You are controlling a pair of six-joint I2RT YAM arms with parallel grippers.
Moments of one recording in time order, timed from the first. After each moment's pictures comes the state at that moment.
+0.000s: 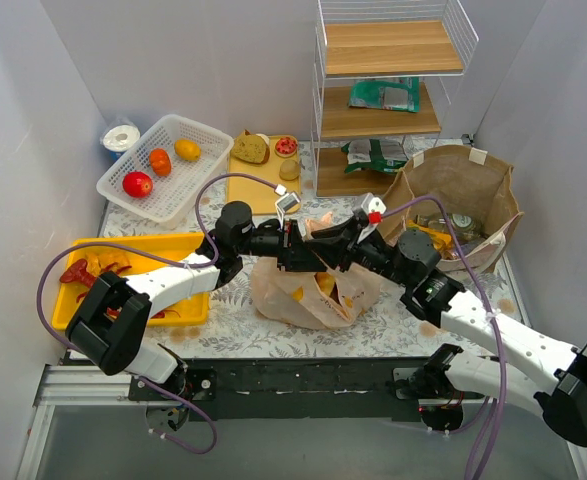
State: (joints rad) left arm -0.65 1.45 0.78 0.64 1.01 -0.78; right arm 0.81 0.96 0.64 0.41 -0.28 0.18
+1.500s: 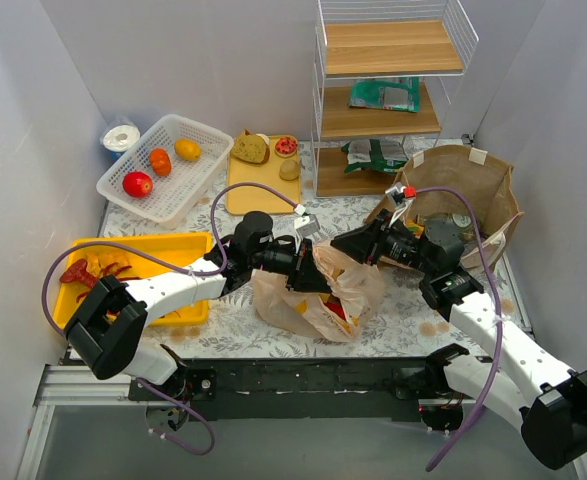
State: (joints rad) left arm -0.77 1.43 0.80 0.33 0.93 -0.39; right arm 0.47 0.90 0.59 0.31 -0.62 0.59
